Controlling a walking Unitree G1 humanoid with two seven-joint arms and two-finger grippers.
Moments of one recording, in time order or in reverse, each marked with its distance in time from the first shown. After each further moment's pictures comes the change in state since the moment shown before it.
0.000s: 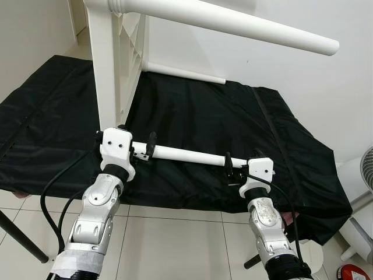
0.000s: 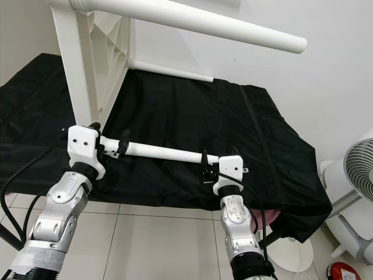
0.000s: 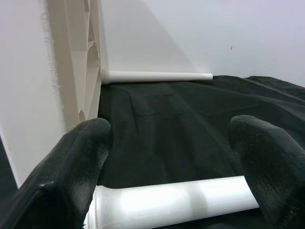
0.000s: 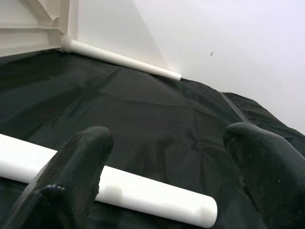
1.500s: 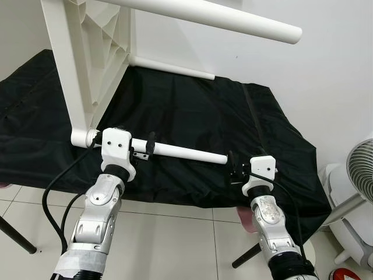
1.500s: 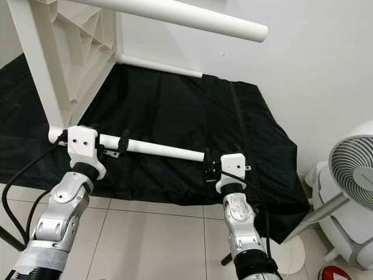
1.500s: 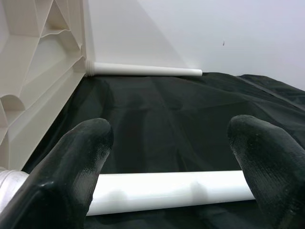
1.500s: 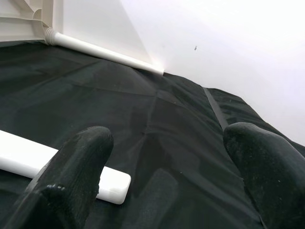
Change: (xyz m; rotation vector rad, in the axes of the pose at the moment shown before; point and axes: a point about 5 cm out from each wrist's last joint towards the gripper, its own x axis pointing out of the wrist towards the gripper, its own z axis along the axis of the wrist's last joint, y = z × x) left arm -0.001 0.000 -0.005 -0.034 0.025 0.027; right arm -0.001 -0.005 -0.001 -0.017 0.006 0.008
